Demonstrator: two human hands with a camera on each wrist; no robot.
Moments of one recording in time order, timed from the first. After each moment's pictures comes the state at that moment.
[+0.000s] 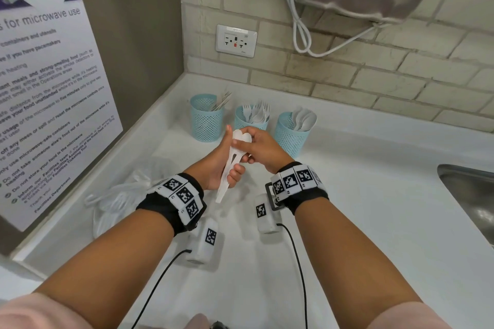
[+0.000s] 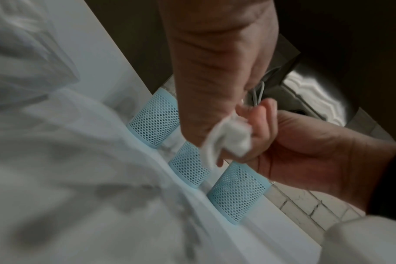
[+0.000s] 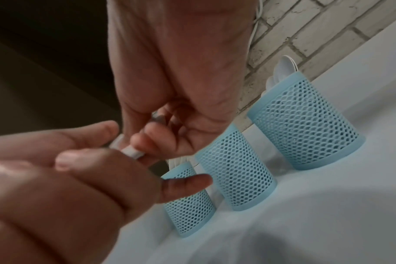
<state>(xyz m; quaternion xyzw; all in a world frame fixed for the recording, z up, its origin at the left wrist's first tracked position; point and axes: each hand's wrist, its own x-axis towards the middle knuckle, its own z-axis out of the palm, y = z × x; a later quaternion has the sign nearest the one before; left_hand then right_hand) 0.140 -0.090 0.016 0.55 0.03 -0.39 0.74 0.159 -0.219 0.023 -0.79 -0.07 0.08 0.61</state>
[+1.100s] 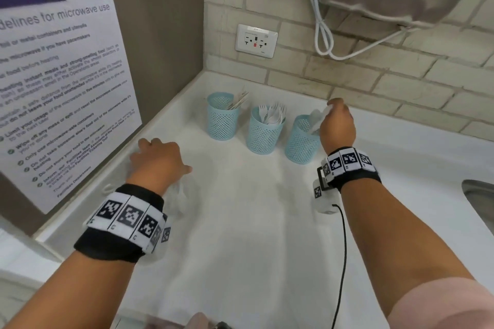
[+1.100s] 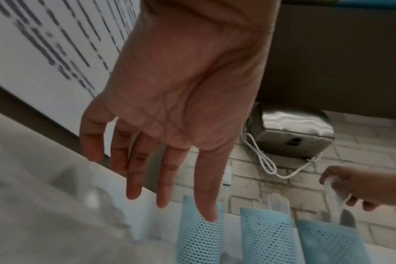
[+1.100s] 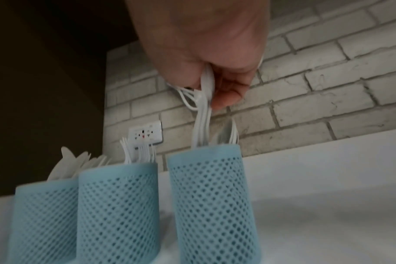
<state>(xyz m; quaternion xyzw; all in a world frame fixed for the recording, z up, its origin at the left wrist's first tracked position) 0.115 0.005 0.032 0.98 0.14 -0.11 0.05 0.200 -0.319 0.044 -0.93 0.11 -0.29 0.20</state>
